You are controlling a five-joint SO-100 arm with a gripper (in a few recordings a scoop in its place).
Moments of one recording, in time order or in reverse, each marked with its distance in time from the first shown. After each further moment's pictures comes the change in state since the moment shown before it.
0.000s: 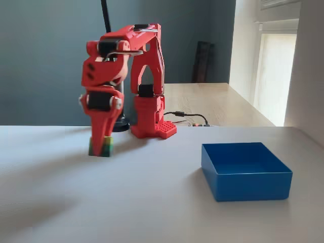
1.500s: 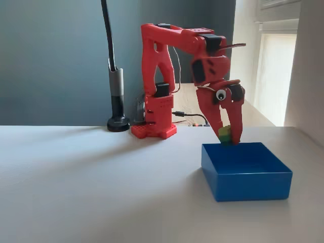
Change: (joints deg) arm -47.5 -1.2 -1.9 3.0 3.5
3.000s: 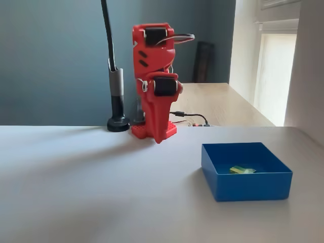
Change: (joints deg) arm 29.4 14.1 8.3 0.9 -6.8
